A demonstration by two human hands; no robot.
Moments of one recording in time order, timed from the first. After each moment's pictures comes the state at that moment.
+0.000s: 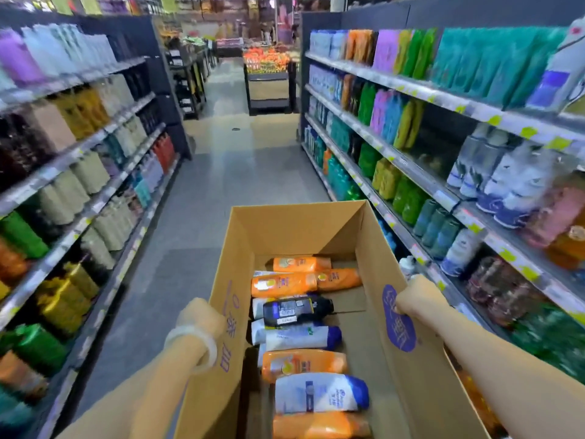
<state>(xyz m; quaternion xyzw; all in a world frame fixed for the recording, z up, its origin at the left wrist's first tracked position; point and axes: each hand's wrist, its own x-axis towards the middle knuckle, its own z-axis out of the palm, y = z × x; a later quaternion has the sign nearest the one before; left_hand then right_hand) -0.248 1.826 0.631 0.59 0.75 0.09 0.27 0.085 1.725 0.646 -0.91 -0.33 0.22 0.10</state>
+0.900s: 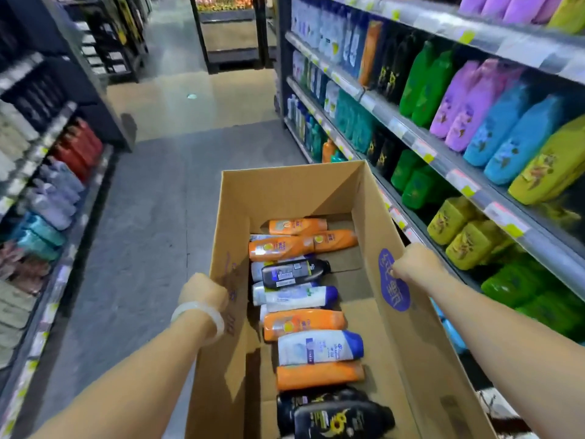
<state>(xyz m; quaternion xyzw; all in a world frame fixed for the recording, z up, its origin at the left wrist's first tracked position) 0.018 2.576 0.577 0.61 0.73 0.05 0.30 0.331 2.457 0.585 -0.94 -0.27 0.21 0.08</state>
